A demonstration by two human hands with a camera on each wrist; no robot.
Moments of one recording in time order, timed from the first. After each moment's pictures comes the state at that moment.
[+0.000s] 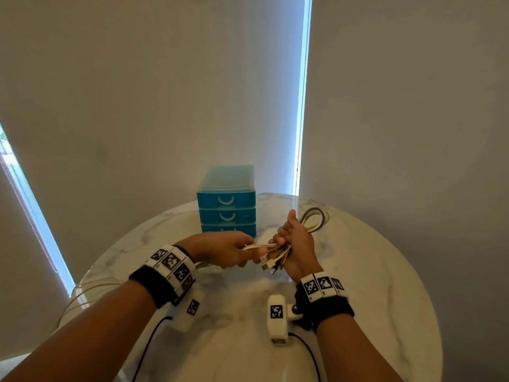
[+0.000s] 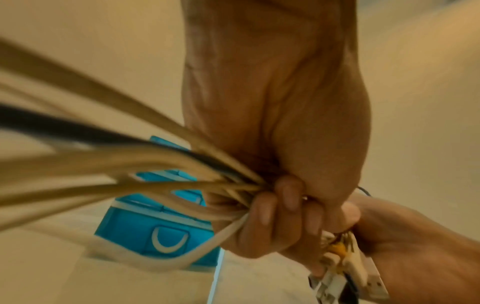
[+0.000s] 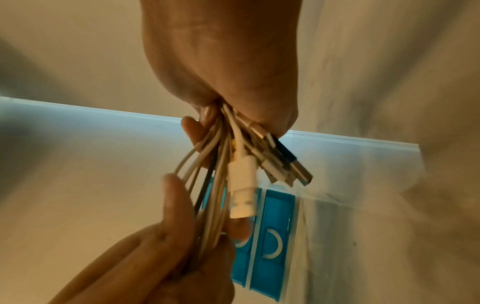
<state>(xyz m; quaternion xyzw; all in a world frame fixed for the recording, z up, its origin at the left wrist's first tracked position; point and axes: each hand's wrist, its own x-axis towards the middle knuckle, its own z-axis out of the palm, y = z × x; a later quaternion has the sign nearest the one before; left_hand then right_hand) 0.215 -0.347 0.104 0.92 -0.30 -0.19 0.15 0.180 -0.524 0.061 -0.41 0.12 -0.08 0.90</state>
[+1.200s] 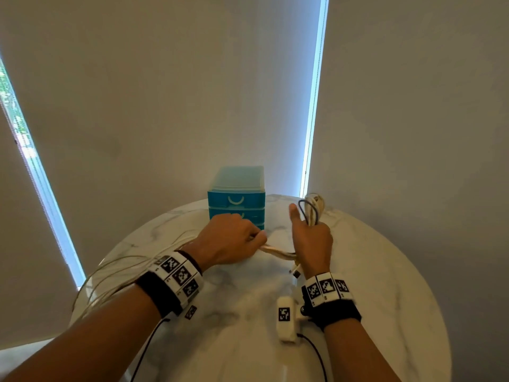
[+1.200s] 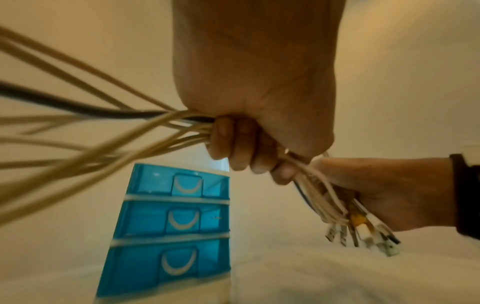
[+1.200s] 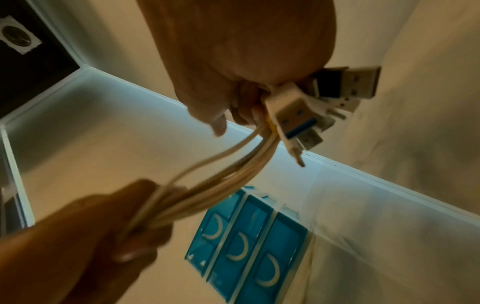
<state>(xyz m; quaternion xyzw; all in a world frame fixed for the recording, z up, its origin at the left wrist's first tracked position) 0.206 -0.338 0.105 0.93 -0.33 0.16 0.07 0.177 -0.527 0.077 -0.74 0.22 -0.27 0.58</state>
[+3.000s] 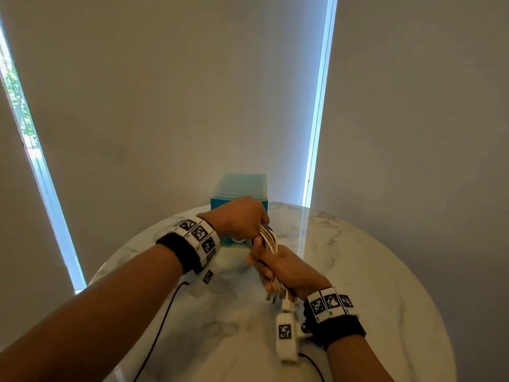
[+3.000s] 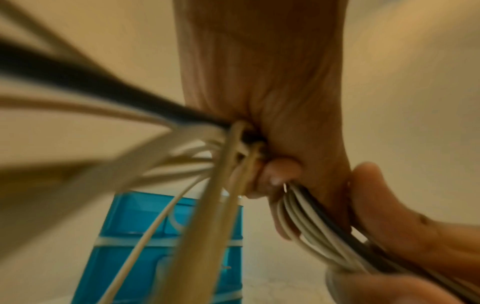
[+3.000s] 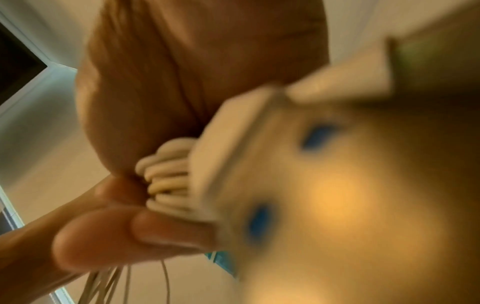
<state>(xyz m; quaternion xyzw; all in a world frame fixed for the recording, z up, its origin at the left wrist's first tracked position) 0.237 -0.358 0.162 0.93 -0.35 0.04 0.05 0.160 -0.507 0.067 -0.77 -0.13 0.07 0.63</state>
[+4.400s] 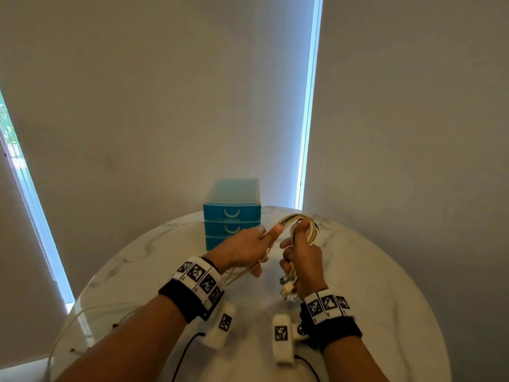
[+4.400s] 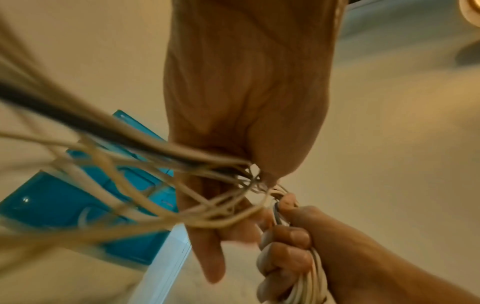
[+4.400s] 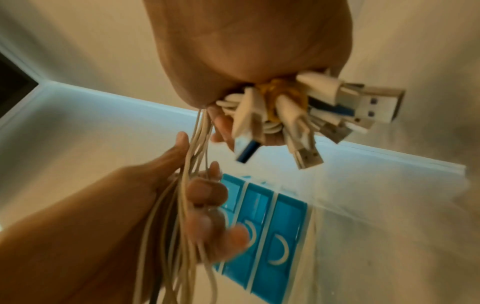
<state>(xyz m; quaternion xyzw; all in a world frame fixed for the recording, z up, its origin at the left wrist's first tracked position) 0.207 -0.378 0.114 0.89 -0.22 -0.11 0.38 0.170 -0.520 0.064 -0.59 0.16 -0.17 0.77</state>
